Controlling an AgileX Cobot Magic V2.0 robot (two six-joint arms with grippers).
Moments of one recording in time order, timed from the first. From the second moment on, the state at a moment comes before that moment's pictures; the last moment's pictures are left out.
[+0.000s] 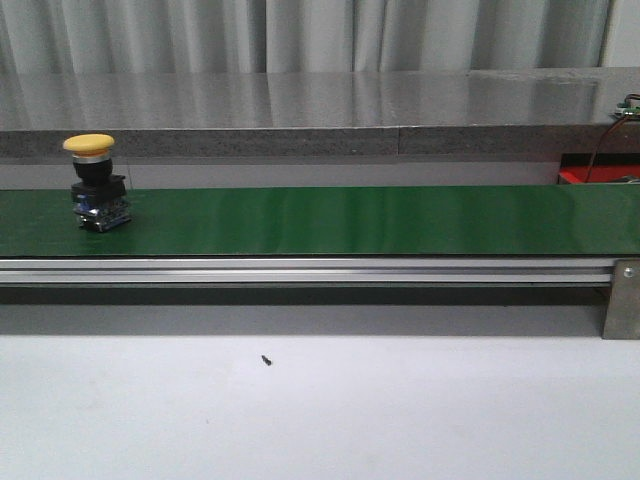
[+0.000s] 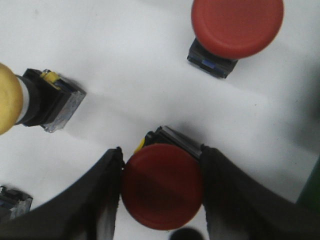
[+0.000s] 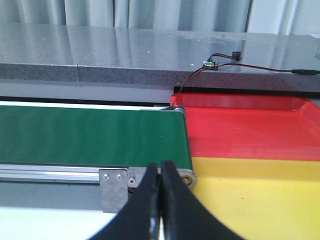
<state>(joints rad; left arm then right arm) 0.49 1.86 -1.26 0.07 0.68 0.04 -0.02 -0.01 0.03 -0.02 0.08 0.03</state>
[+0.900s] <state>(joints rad) 0.35 1.64 -1.42 -0.09 0.90 0.17 -0.02 -0.01 0.03 -0.02 0.08 0.03</state>
